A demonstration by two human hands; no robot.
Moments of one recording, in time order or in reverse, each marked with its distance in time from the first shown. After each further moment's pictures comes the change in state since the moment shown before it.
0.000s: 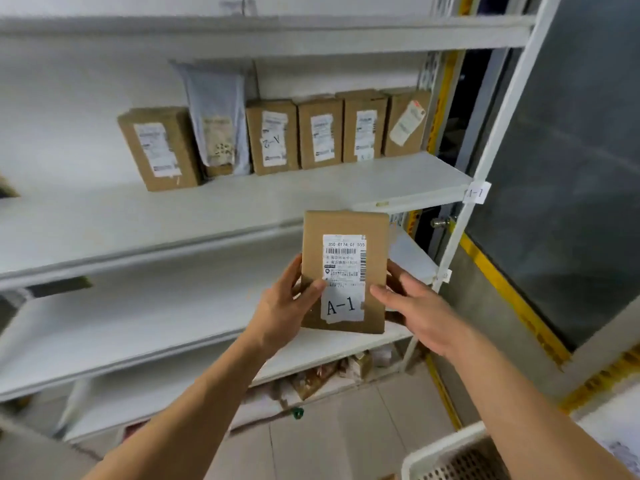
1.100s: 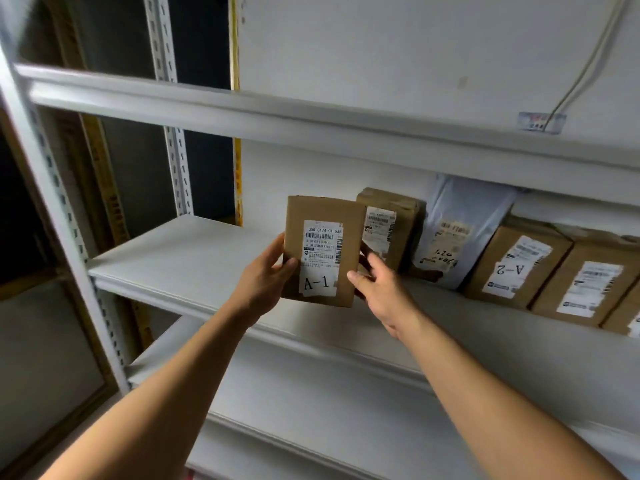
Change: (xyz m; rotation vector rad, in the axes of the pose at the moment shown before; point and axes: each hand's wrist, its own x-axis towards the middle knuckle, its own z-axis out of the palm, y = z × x) left_hand 0.089 -0.003 -0.421 0.181 0.639 0.093; right_hand 0.375 -0.124 0.375 -0.210 -0.341 -0.444
